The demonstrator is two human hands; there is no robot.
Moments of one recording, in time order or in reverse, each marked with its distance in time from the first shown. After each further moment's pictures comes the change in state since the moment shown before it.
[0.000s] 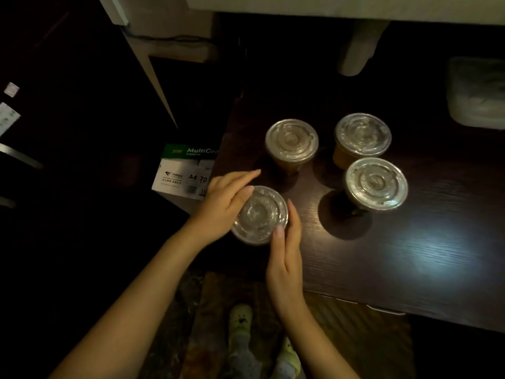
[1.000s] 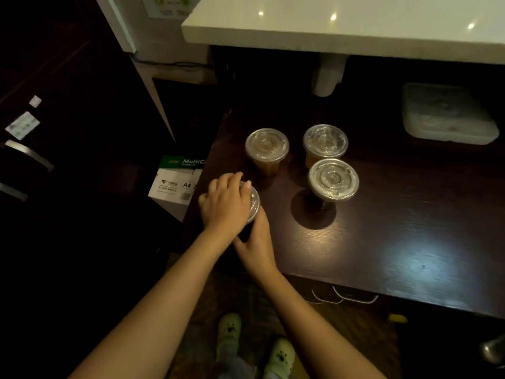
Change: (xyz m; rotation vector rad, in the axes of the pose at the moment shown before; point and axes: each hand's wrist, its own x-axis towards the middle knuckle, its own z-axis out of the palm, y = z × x) left_hand -0.008 0.056 0.042 0.362 0.279 -0.276; right_hand 0.016 0.036 -0.013 -0.285 -0.168 -0.151
